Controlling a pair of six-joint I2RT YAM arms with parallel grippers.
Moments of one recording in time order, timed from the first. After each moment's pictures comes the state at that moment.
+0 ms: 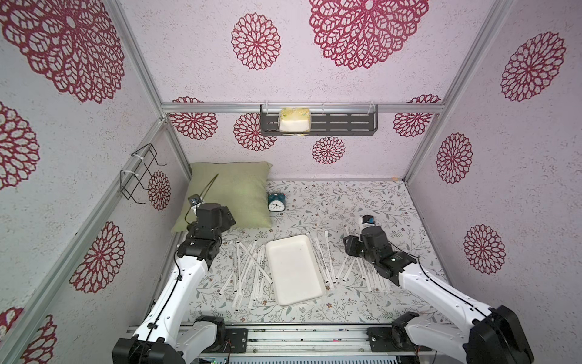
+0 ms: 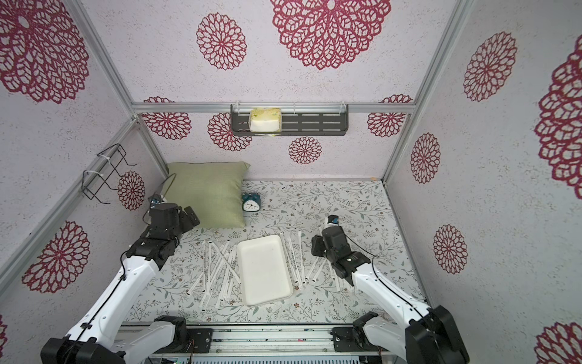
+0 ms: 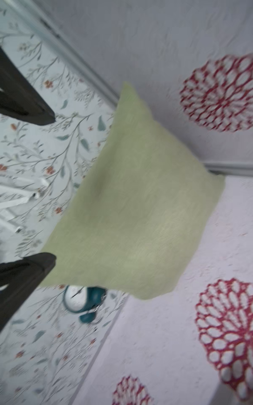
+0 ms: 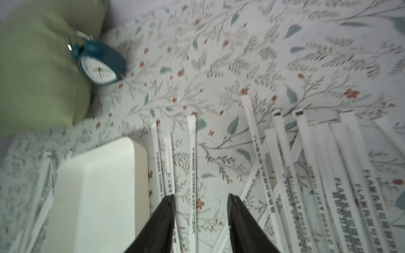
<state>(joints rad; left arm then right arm) -0.21 1.09 0.92 -0.48 -0.40 -0.52 0.59 1.19 0.68 -0.27 0.14 0.60</state>
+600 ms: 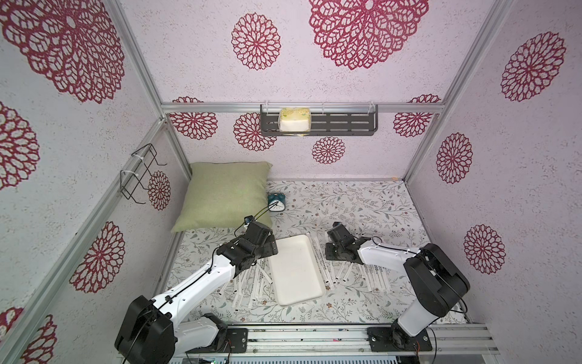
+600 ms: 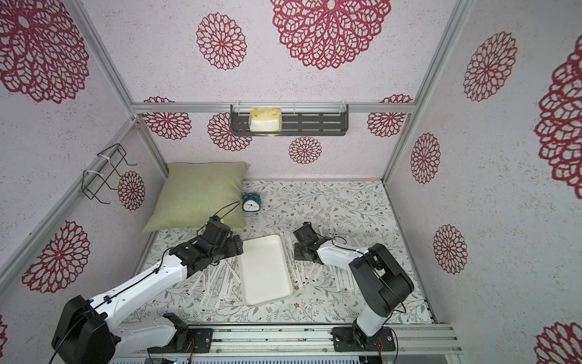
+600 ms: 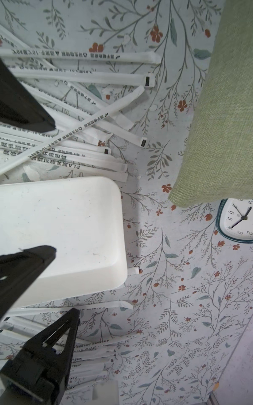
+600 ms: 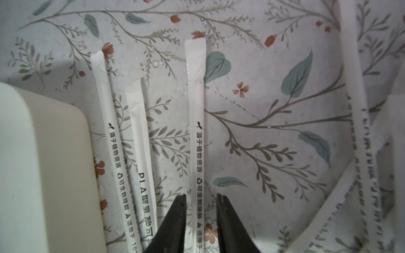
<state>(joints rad) -0.58 1.22 0.81 -0.49 -0.22 -0.75 0.65 1.67 0.85 -0.27 0.13 0.57</state>
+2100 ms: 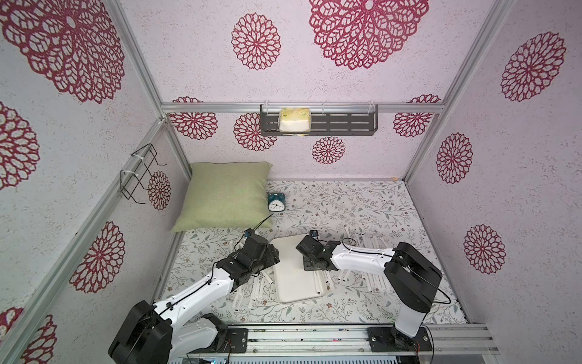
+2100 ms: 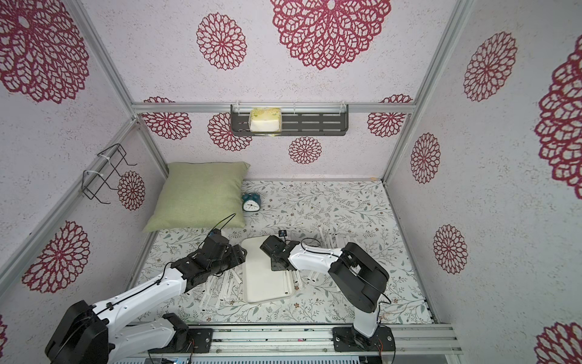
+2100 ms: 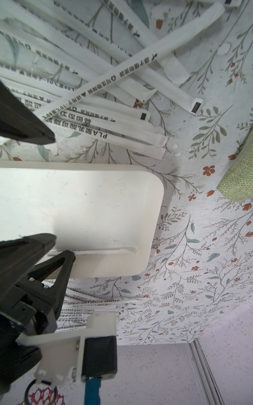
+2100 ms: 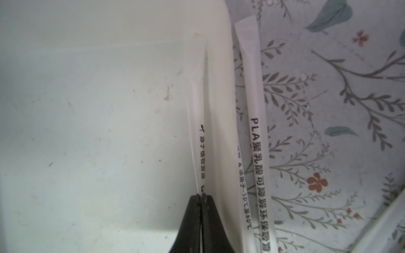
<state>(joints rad) -0.61 1.15 0.60 -0.28 -0.10 -0.92 0.95 1.79 1.09 -0.51 0.30 0.78</state>
